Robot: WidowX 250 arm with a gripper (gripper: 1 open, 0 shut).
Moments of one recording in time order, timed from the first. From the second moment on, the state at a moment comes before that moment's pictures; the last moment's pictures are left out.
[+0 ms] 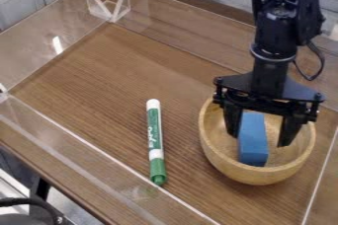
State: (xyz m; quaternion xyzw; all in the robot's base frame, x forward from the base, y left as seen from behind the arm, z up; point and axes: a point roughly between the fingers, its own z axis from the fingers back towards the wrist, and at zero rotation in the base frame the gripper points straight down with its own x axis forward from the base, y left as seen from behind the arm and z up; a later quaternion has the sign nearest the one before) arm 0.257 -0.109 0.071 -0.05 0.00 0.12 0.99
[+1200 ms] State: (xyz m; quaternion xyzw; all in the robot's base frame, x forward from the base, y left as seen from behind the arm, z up) arm 0.256 -0.110 0.066 -0.06 0.00 0.11 0.99
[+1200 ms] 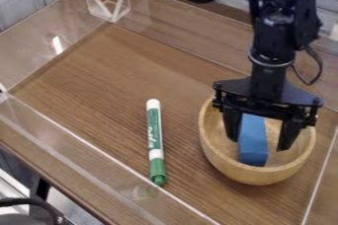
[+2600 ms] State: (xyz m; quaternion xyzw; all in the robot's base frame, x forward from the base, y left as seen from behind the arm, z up) arm 0.247 -0.104 0.049 -0.04 0.02 0.10 0.99
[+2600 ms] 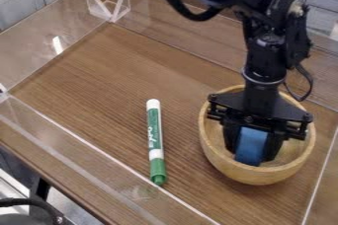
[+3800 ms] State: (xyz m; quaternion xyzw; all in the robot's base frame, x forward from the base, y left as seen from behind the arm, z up) arm 0.250 -0.099 0.085 -0.03 0.02 0.07 1.00
